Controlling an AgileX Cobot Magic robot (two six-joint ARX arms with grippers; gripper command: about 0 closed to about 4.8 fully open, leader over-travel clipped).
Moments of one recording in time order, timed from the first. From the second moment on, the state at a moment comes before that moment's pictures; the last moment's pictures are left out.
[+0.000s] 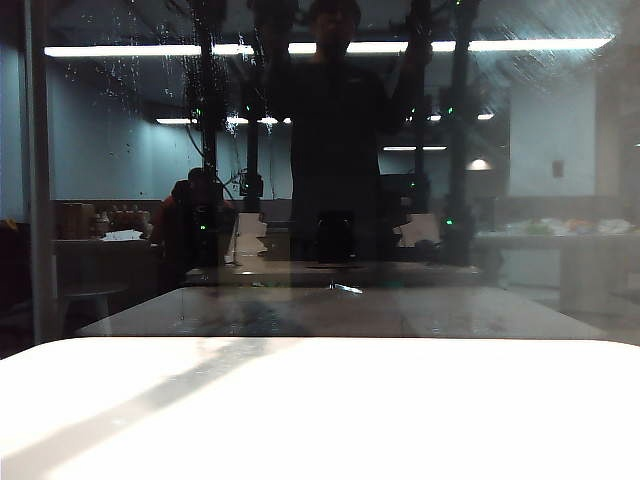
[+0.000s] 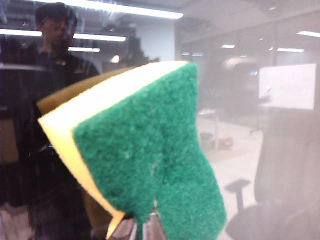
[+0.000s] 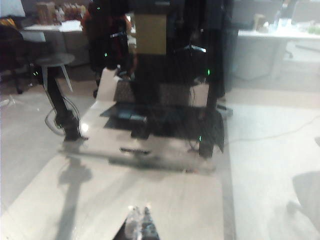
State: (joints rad) left arm -0.32 1.75 2.14 -0.06 0.22 0.01; right arm 0.15 1.45 2.31 -0.93 -0.03 0.00
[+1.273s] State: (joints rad) left arm 0.10 1.76 2.37 -0.36 0.23 -0.04; right arm 0.15 1.45 2.31 -0.93 -0.03 0.00
